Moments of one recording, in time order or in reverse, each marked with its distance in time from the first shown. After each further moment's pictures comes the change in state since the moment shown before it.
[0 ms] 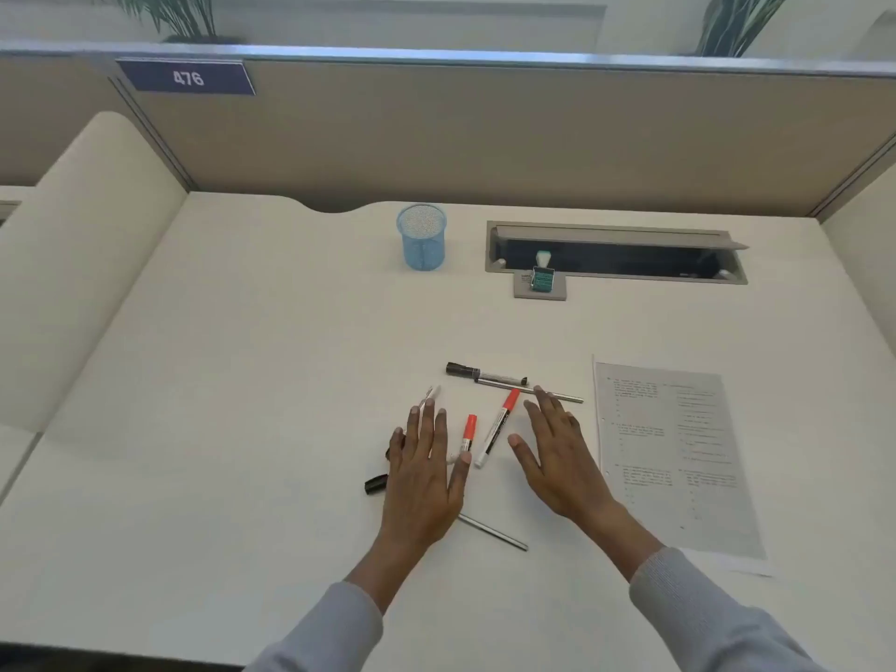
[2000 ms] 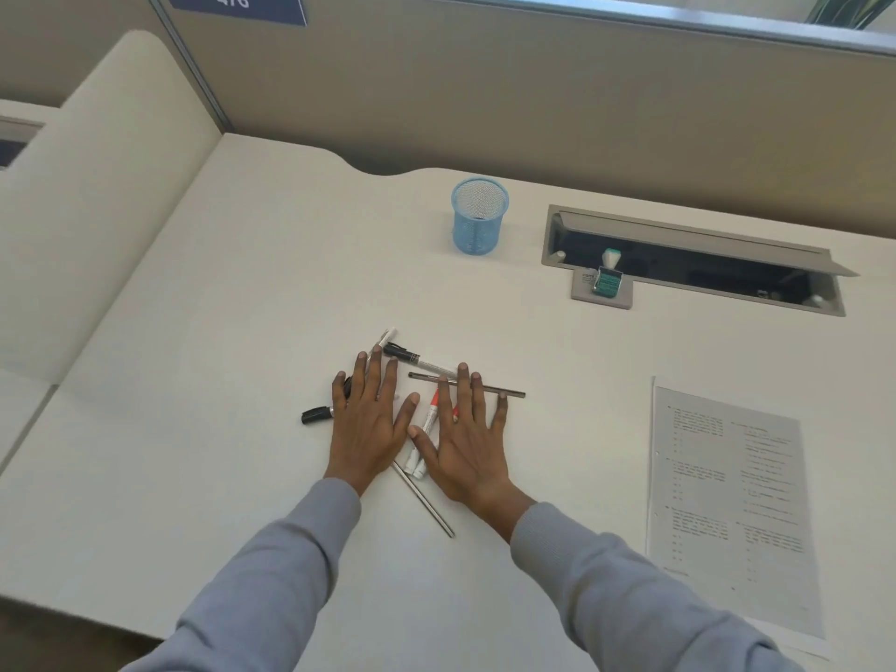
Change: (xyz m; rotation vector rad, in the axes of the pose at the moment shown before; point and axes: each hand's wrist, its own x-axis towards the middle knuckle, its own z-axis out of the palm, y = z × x) left_hand 0.072 -0.128 -0.020 0.245 -0.031 -0.186; right_hand 0.082 -0.125 0.097 -0.237 -0.140 -0.098
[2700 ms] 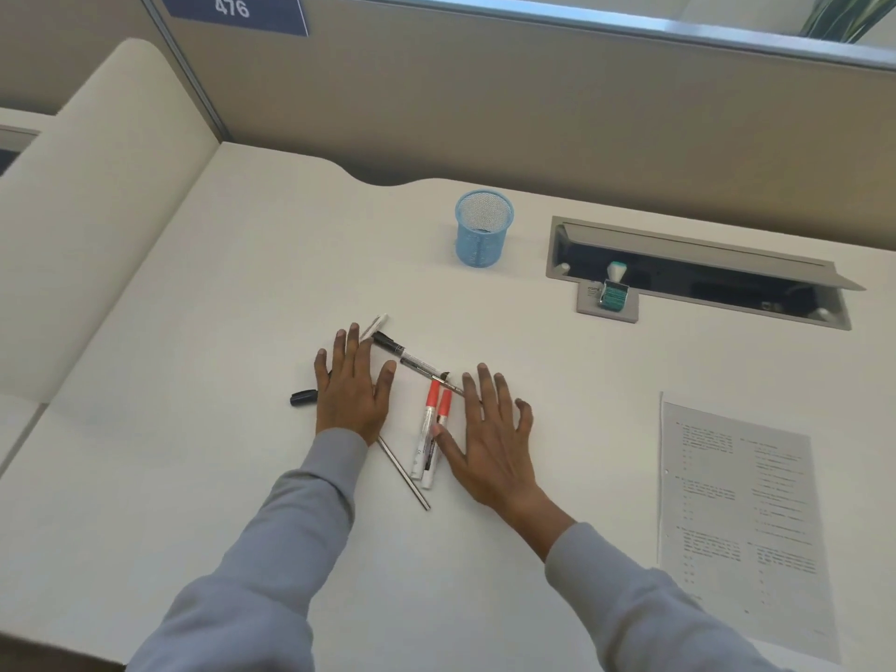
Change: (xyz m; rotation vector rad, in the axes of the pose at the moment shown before) left_hand 0.054 -0.021 -0.019 -0.201 0.138 -0.101; right_hand 0.013 0.022 -0.017 0.085 0.159 0.021
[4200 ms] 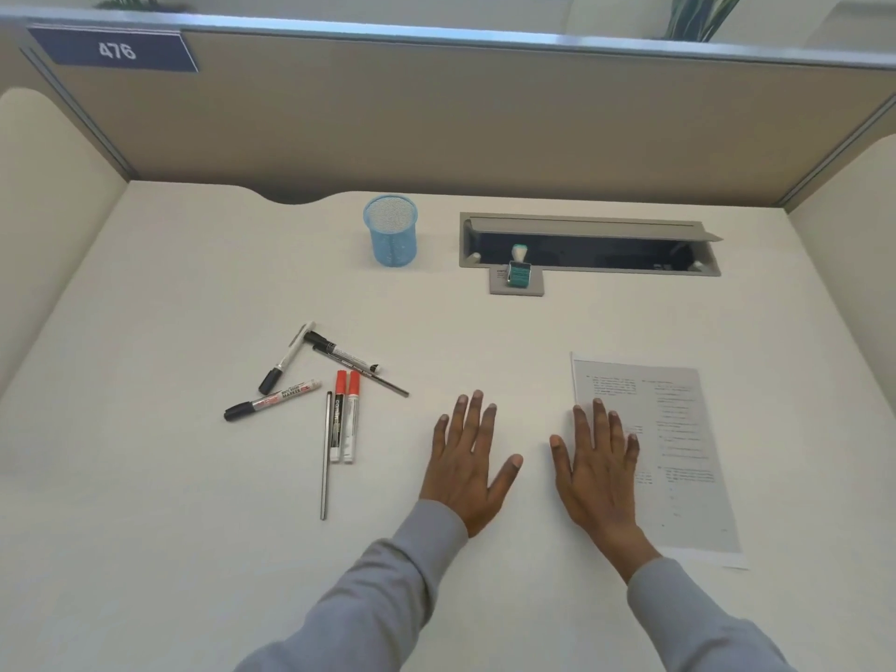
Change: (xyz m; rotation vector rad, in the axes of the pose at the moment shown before) left_hand -0.146 0.181 0.043 -0.065 -0.273 0.478; right_hand -0.132 0.164 -0.053 -0.095 0.091 0.486
